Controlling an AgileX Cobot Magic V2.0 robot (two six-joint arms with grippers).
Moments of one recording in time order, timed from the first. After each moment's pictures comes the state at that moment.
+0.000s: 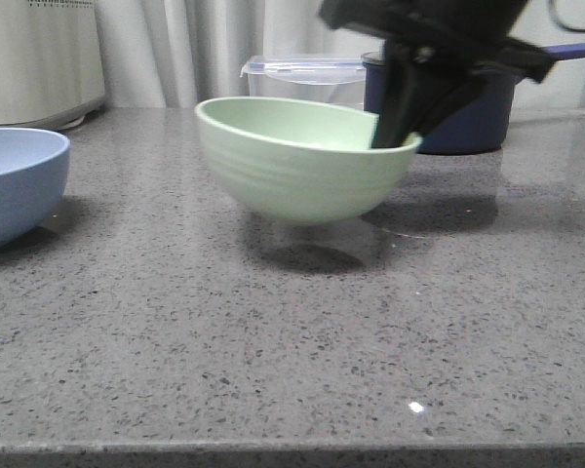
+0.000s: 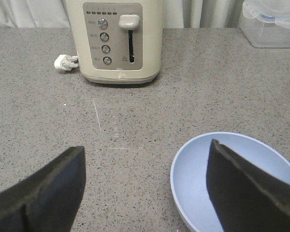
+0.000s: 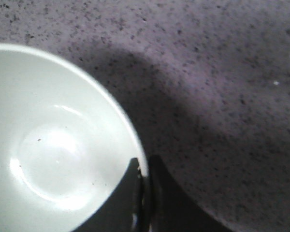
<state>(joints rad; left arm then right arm) -0.04 0.61 -0.66 0.04 0.52 -0.10 0.49 1.65 -1.35 0.25 0.90 0.05</state>
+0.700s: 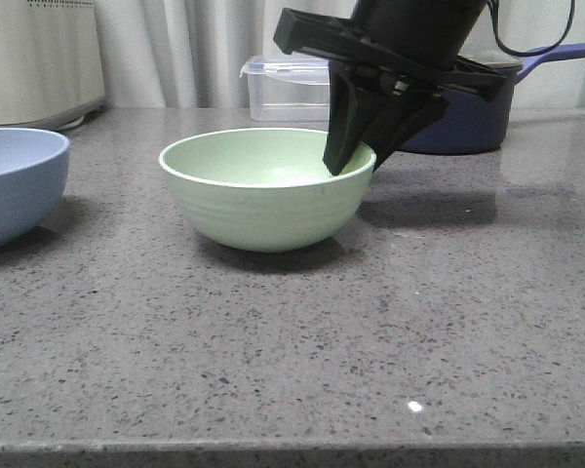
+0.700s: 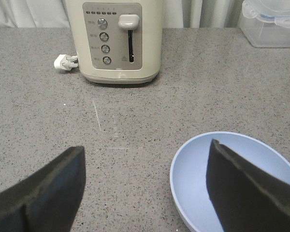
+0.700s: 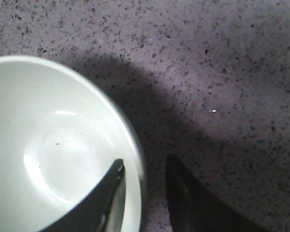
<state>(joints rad) -0.04 0.61 -0.66 0.04 0.52 -0.10 0.51 1.71 -1.39 0.27 0.88 0.05</state>
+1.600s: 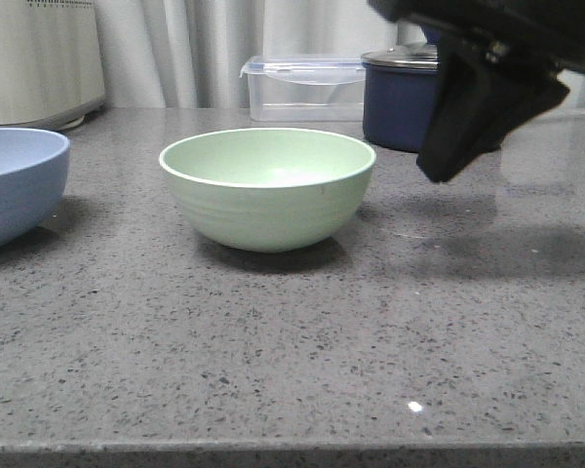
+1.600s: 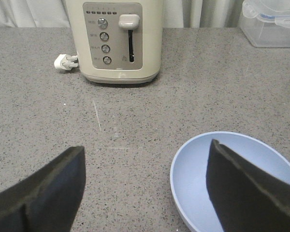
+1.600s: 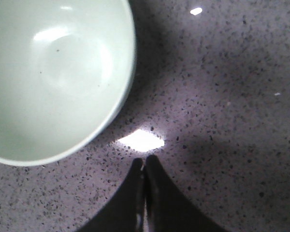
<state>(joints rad) -0.04 0.61 -0.66 0.04 0.52 -0.10 0.51 1.41 -1.08 0.25 0.84 0.05</state>
